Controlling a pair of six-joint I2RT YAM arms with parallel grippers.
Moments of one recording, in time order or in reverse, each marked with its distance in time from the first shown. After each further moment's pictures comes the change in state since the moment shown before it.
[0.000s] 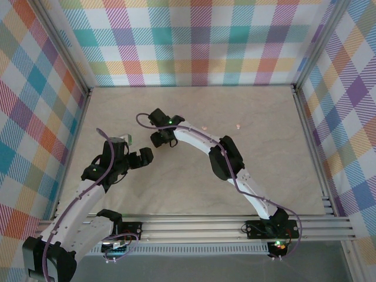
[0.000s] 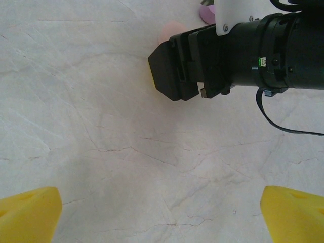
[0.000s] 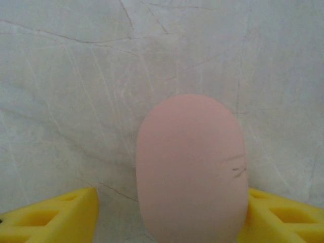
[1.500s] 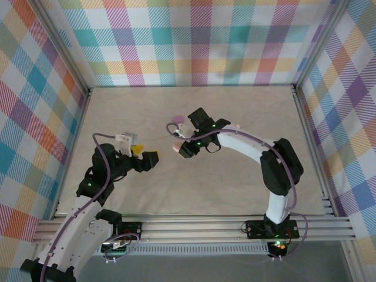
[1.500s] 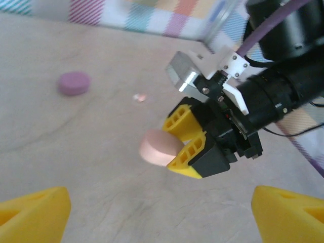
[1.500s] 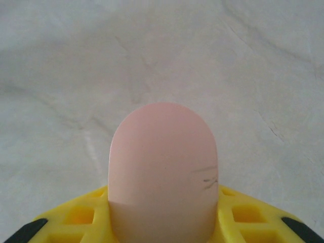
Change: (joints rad) left arm 0.002 -0.190 -0.111 0.352 0.404 0.210; right arm -0.129 -0.810 -0.980 0.219 -0.505 -0.521
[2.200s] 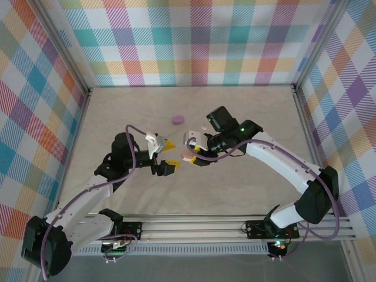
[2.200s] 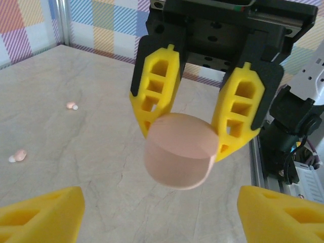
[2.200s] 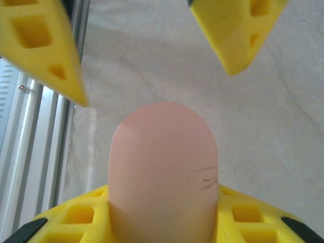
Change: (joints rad) left arm -0.174 0.315 0.062 0.267 0.369 0.415; right arm 0.000 -0.358 -0.061 -0.277 -0.131 -0.375
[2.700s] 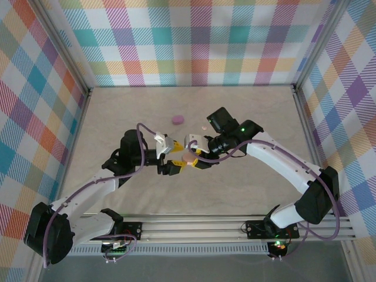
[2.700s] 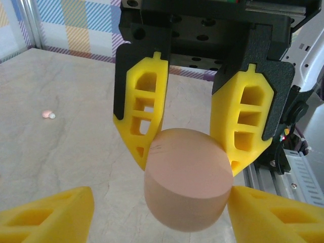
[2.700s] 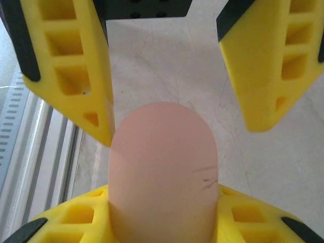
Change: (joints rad) left arm -0.076 0.103 0.053 0.014 0.015 0.069; right arm 0.000 -0.003 -0.001 -0.038 -0.038 -0.057
